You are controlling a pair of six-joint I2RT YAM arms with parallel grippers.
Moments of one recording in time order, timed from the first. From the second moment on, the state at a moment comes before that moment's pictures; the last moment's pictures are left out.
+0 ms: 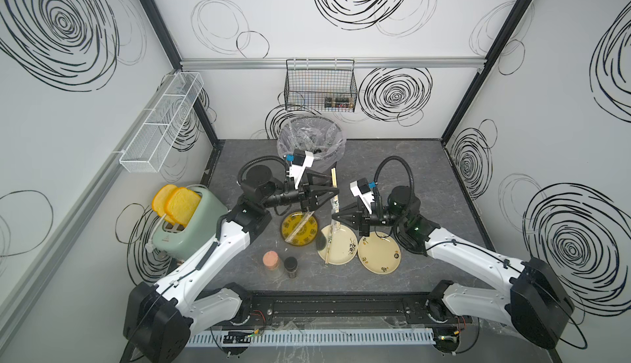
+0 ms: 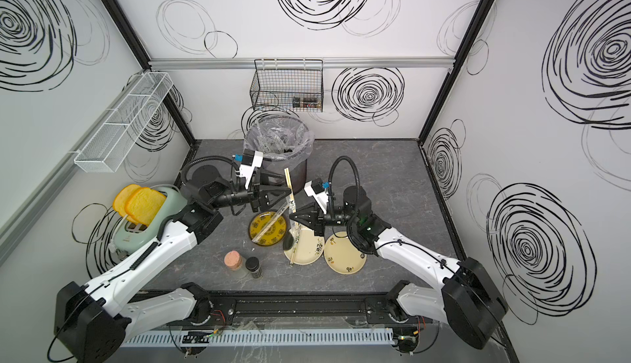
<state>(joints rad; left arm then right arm) -0.46 1.14 0.91 0.31 0.91 -0.42 0.72 1.19 0.65 0.45 -0.82 0.35</state>
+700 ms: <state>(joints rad) -0.49 1.18 0.82 0.37 0.91 -0.47 0.72 1.20 0.65 0.44 -0.80 0.35</state>
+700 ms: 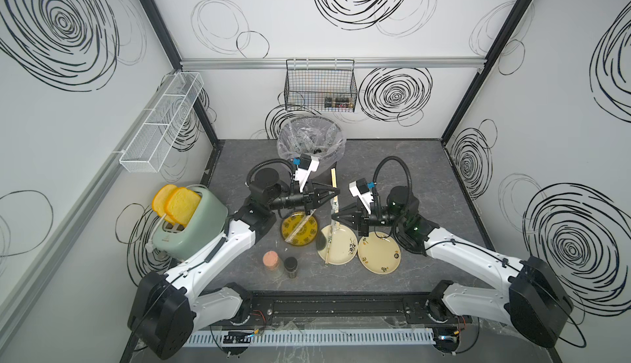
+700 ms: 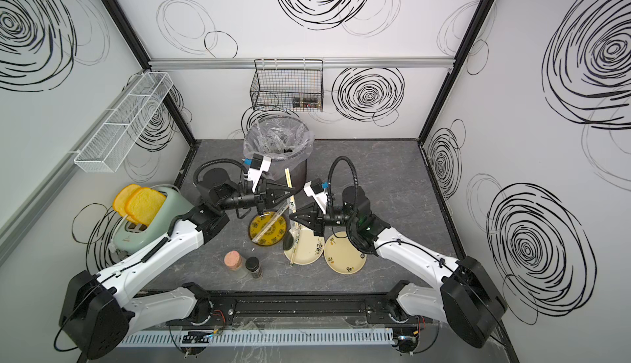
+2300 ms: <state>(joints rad) -0.51 1.11 0.84 0.31 0.84 -0.44 0.73 1.20 0.69 0.43 -0.79 0.35</state>
